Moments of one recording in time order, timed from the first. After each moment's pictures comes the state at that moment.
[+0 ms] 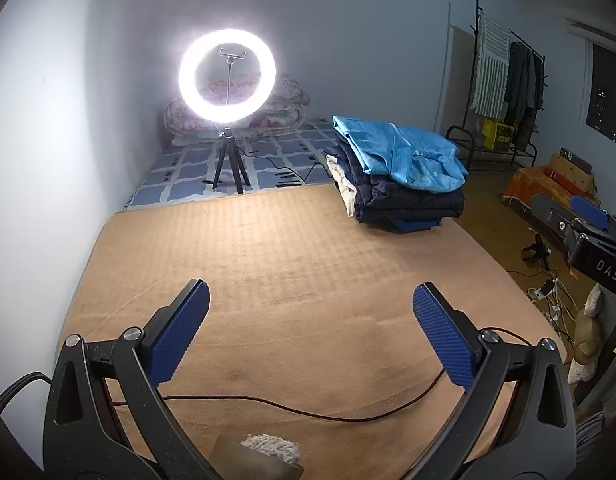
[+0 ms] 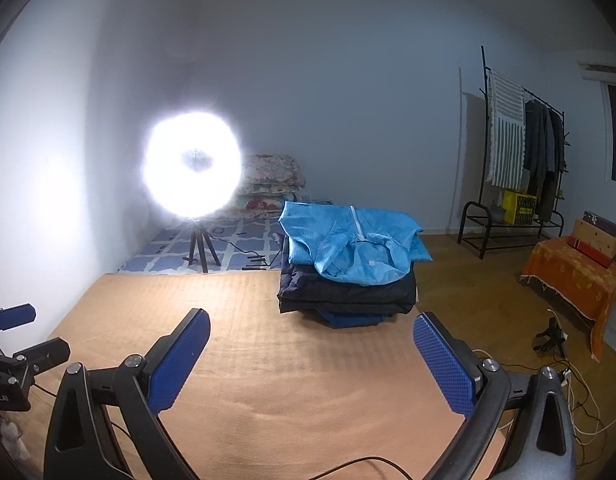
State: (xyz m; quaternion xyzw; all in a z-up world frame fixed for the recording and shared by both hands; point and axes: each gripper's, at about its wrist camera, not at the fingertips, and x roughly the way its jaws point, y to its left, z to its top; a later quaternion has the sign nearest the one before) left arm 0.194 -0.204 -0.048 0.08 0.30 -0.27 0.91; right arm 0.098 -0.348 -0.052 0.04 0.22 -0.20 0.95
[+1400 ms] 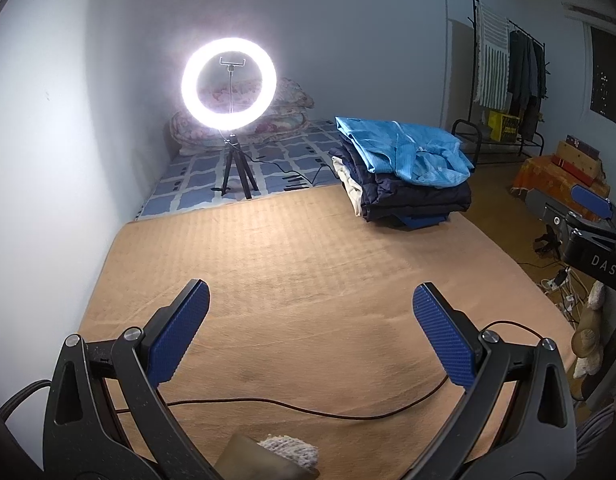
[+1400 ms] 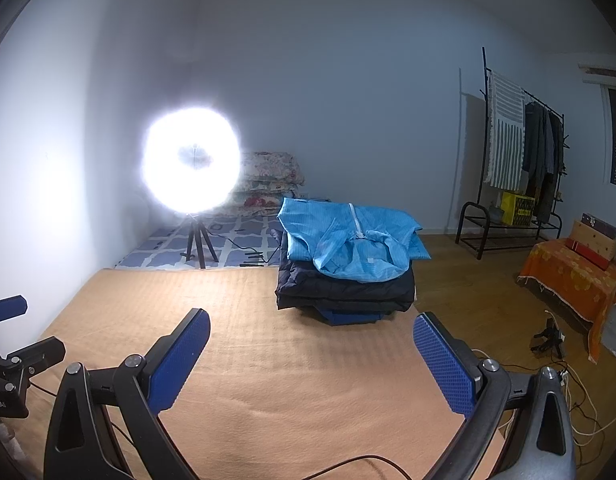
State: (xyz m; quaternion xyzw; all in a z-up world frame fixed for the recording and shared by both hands) left arm 0.182 -0.208 -0.047 0.10 0.28 -0.26 0.92; right arm 0.094 -0.340 -0.058 0.04 0.22 -0.21 0.95
